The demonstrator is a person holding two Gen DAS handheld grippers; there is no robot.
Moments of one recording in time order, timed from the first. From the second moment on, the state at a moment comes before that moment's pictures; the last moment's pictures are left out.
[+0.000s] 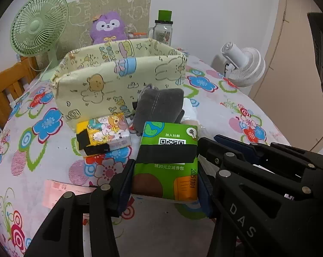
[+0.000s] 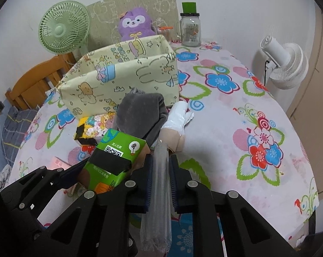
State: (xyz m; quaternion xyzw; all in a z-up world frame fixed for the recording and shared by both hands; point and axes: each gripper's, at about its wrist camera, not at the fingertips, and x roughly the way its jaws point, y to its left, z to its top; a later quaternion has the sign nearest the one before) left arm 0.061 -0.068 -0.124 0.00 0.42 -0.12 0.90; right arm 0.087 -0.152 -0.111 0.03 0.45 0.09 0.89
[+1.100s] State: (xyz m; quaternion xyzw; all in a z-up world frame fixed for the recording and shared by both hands) left arm 0.060 -0.063 -0.054 0.00 0.36 -0.09 0.93; right arm 0.095 -0.146 -0.040 0.02 0.39 0.12 0.91
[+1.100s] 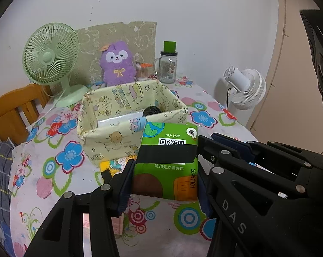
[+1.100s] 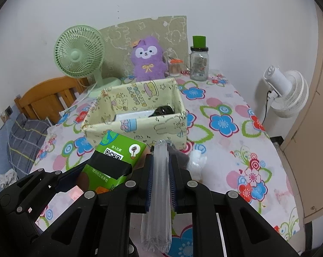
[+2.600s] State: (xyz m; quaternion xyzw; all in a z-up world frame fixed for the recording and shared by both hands) left arm 0.122 -0.030 -0.018 -0.01 0.35 -0.06 0.94; right arm 0.169 -0.109 -0.003 -0.01 0.38 0.15 0.91
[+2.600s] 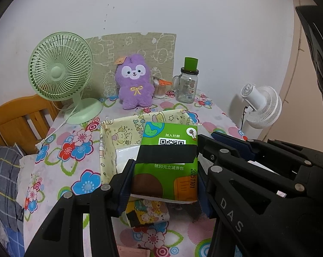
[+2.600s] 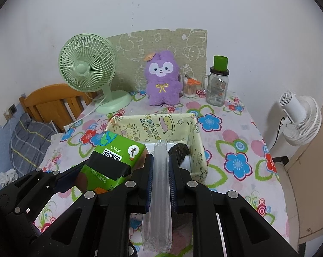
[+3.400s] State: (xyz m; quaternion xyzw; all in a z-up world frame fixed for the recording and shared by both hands) left arm 0.172 -0.019 -0.018 -0.02 0.36 -0.05 0.93; right arm 0.220 -0.099 -0.005 -0.01 0.39 0.16 0.91
